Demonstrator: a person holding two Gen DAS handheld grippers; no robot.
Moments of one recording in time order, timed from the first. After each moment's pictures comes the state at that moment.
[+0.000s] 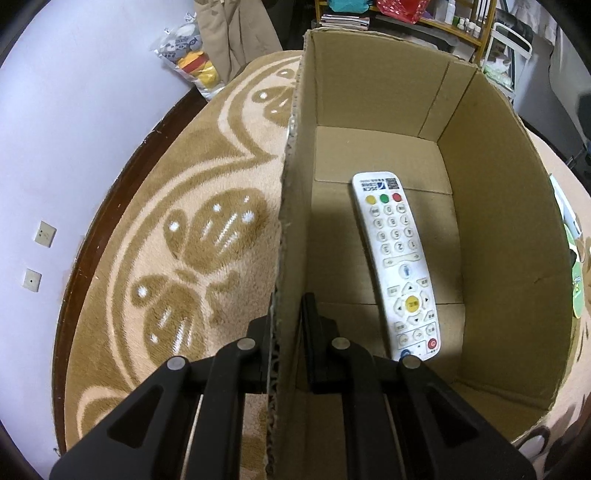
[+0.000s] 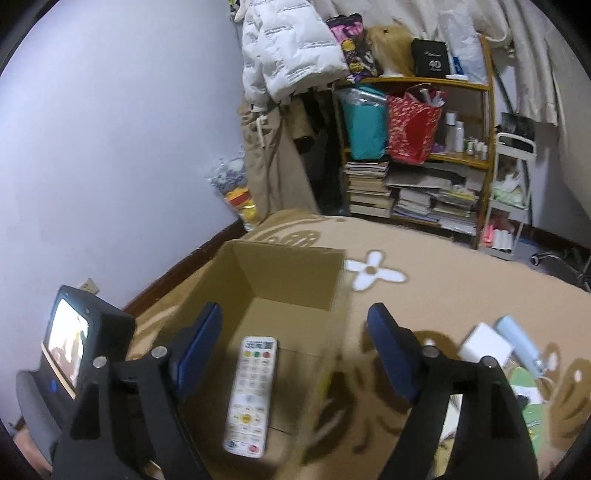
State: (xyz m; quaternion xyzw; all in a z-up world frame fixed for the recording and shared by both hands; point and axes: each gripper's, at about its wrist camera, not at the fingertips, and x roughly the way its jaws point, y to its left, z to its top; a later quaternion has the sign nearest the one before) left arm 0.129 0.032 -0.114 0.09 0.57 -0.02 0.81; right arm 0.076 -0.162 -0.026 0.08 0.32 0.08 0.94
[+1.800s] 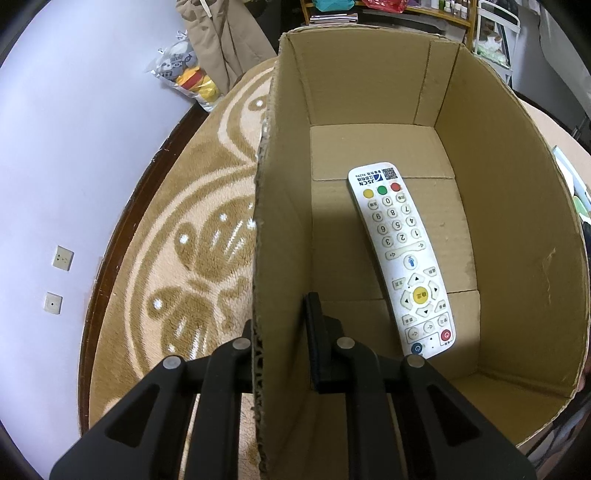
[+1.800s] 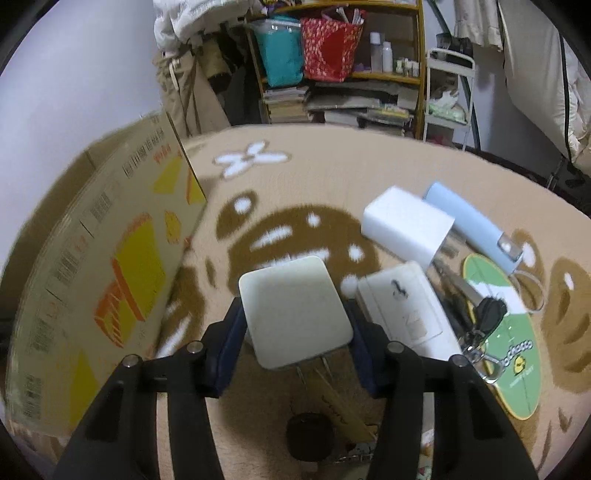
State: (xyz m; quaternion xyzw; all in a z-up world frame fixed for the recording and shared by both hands) left arm 0.119 0.015 -0.113 0.15 0.56 -0.02 0.82; right arm 0.057 -0.243 -0.132 0.11 0.41 -0.02 0.90
